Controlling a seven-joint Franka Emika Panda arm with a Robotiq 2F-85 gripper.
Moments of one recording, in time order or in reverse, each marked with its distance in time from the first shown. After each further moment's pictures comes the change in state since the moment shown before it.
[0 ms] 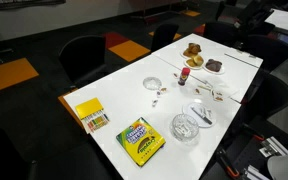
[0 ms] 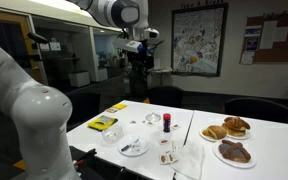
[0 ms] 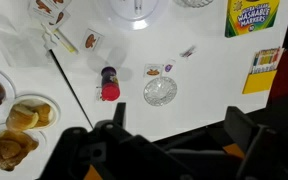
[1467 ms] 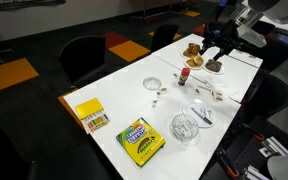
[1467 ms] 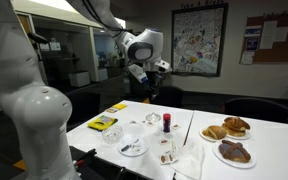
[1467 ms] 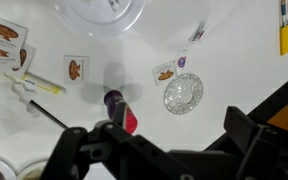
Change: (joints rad) arm -0.007 0.398 -0.004 0.011 0.273 0.289 0.128
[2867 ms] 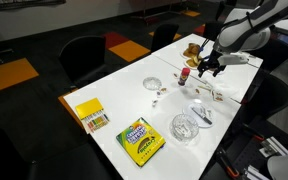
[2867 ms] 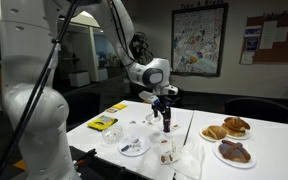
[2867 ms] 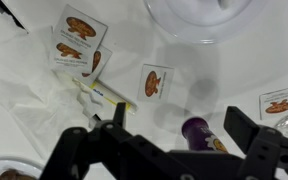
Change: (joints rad) arm -0.094 0.367 0.033 0.073 -0.308 0.156 0.108
